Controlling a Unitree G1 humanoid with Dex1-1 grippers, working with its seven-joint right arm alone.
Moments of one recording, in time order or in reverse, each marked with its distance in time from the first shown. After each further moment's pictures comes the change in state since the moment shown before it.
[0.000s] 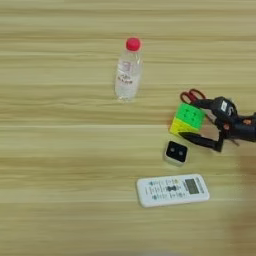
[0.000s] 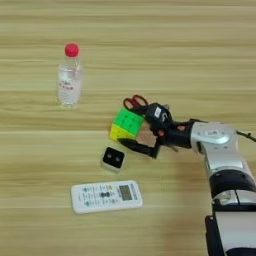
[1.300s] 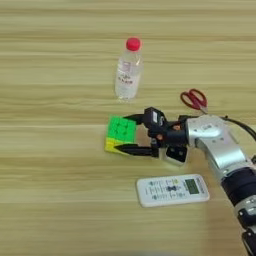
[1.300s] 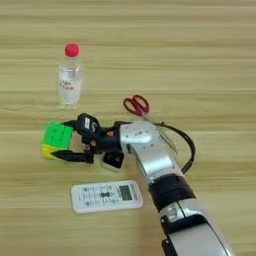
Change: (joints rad) arm 0.073 0.256 0.249 -0.391 0.037 0.206 -0.002
